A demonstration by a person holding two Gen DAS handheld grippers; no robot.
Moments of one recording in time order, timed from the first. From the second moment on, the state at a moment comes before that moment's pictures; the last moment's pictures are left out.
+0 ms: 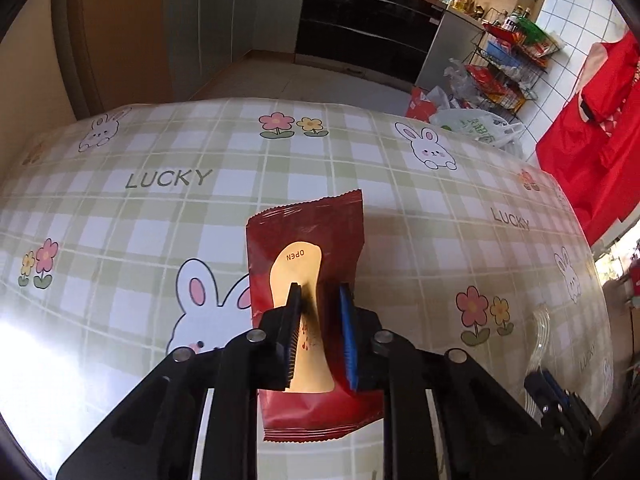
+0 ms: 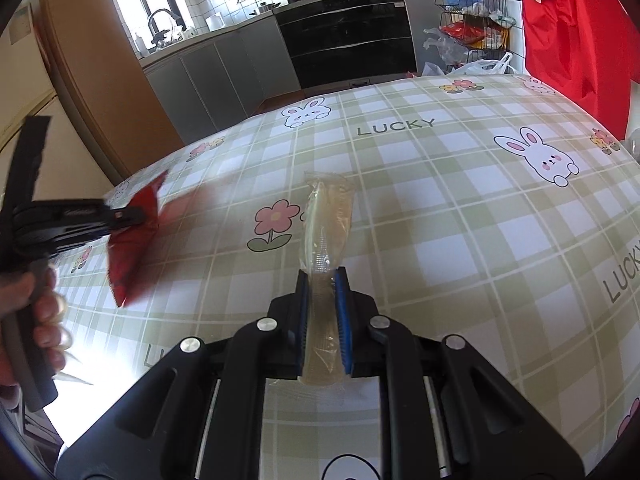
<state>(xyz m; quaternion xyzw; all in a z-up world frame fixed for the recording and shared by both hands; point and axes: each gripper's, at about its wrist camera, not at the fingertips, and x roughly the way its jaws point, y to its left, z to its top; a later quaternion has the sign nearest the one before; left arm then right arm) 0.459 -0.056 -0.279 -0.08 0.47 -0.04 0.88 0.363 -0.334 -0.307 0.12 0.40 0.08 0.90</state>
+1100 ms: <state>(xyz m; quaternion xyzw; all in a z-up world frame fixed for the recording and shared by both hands) 0.180 0.003 -0.111 -0.06 0.29 -0.13 0.95 0.199 -0.279 -0.156 0.07 0.29 0.16 0.94</state>
